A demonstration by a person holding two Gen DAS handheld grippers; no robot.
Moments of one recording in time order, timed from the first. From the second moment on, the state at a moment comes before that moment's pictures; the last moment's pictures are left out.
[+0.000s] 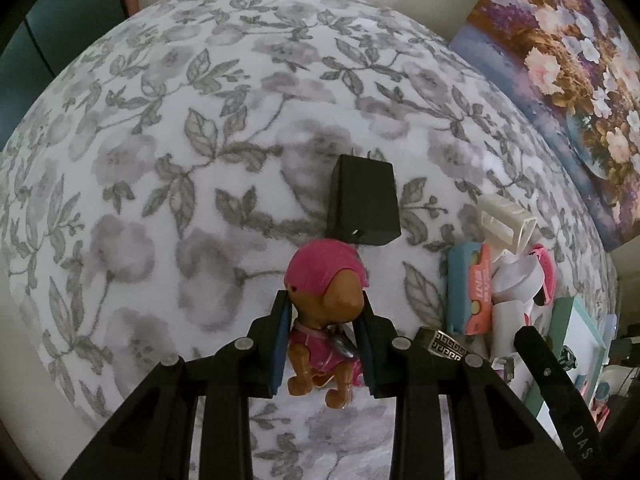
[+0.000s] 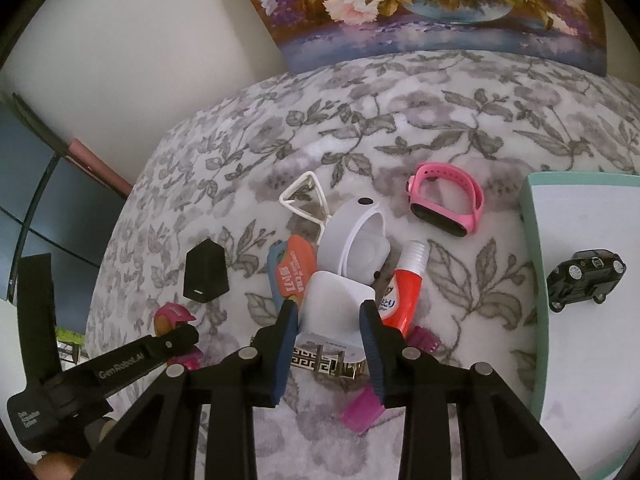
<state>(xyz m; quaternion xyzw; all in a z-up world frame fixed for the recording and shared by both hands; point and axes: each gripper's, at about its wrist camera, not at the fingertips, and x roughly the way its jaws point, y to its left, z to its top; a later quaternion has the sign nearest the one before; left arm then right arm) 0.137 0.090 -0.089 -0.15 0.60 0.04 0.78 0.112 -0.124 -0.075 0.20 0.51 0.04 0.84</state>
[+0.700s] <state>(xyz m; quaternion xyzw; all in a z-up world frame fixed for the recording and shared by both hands) 0.145 0.084 -0.109 -0.15 0.62 0.03 0.77 0.119 -0.109 -0.094 0.15 0.53 0.02 0.83</state>
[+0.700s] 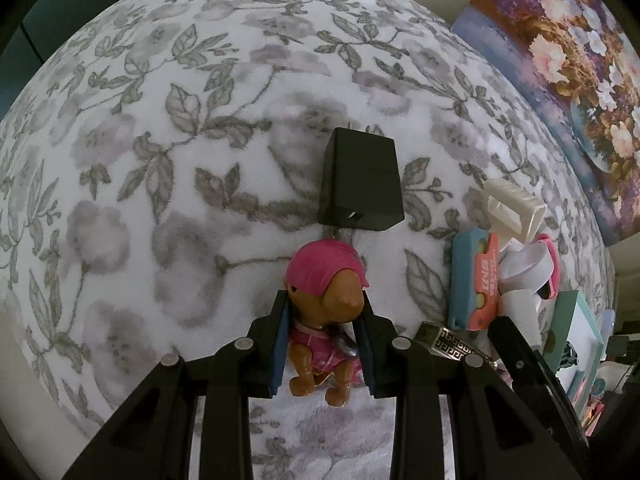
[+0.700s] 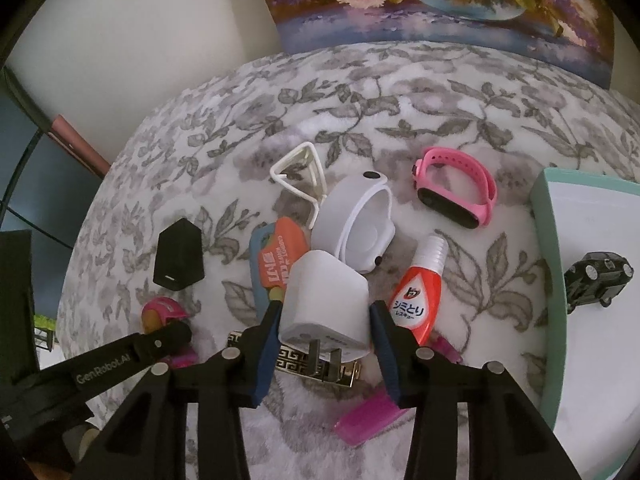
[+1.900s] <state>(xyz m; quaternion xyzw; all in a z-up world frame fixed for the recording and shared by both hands) 0.097 -0.035 0.015 -0.08 0.49 -0.09 0.86 0.037 -0.226 -0.006 0.24 0.46 -0.02 0.86</state>
